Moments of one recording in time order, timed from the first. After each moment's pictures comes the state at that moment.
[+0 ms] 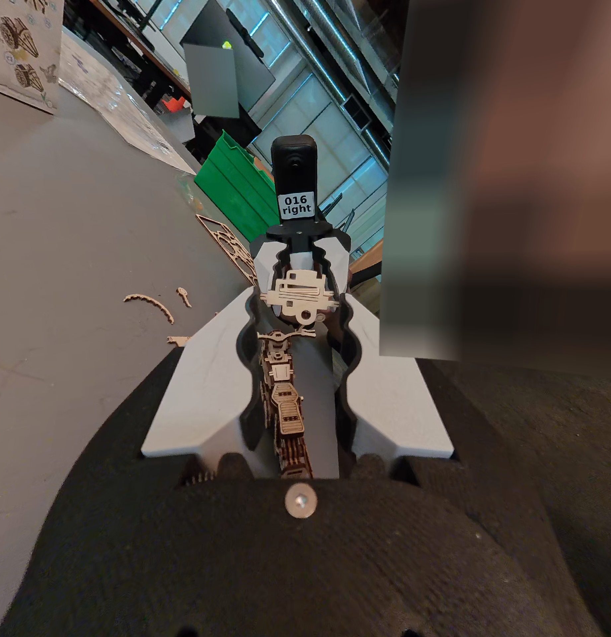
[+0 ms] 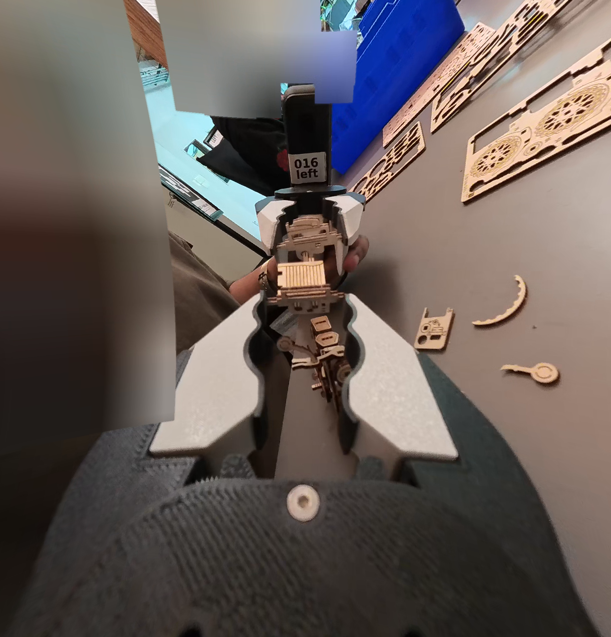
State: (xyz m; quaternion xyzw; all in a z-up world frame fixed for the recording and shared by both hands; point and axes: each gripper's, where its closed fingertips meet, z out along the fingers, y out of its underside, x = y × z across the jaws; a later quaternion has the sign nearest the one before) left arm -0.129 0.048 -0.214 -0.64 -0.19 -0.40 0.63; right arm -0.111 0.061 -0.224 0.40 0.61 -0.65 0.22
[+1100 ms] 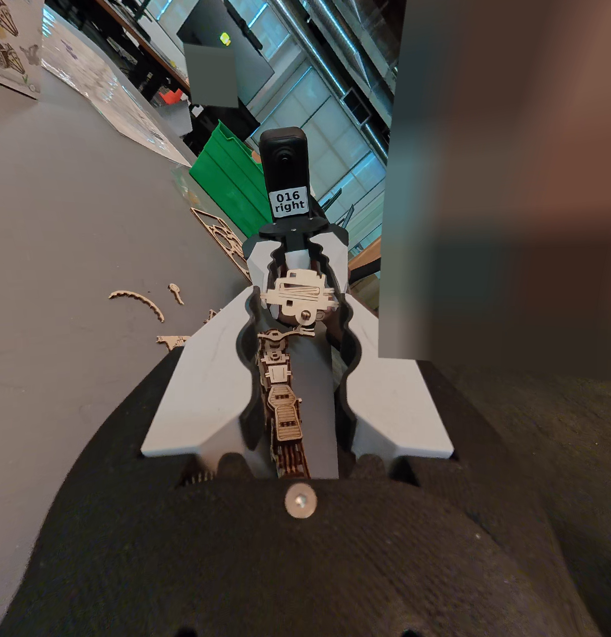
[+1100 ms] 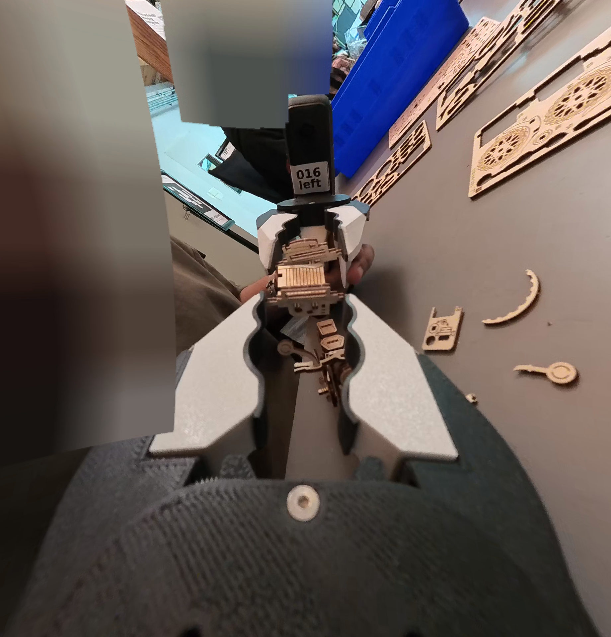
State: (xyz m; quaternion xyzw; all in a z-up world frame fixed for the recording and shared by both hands) left arm -0.121 0.056 -0.217 -0.64 -0.19 -0.40 0.63; right arm -0.112 0.058 -0.224 0.40 0.59 -0.65 0.24
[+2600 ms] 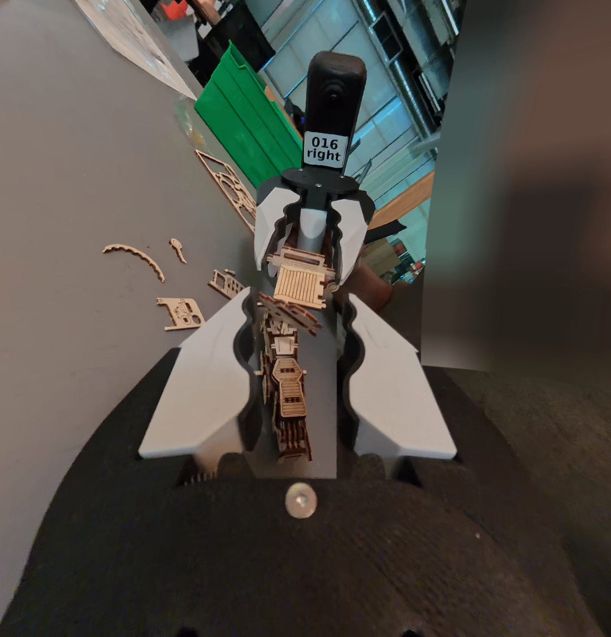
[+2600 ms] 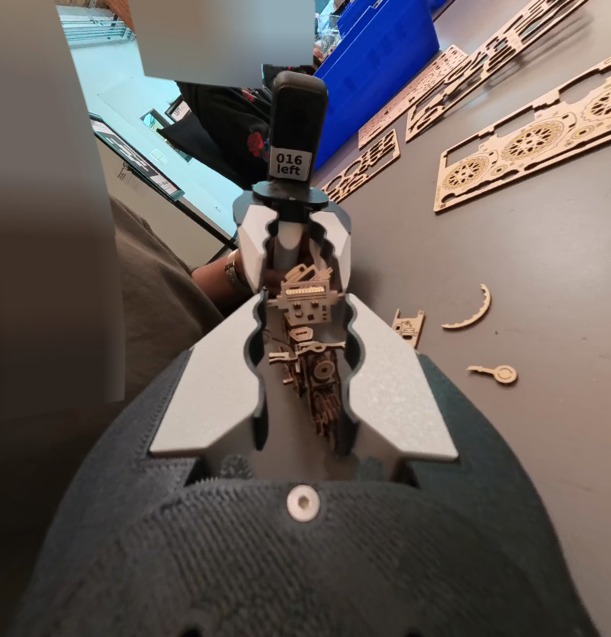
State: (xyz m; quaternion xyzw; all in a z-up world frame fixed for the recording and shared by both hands) left arm -0.108 0.058 -0.237 -0.69 -0.19 -0.41 0.56; right arm -0.115 0.062 -0.235 0.38 0.66 -0.63 0.15
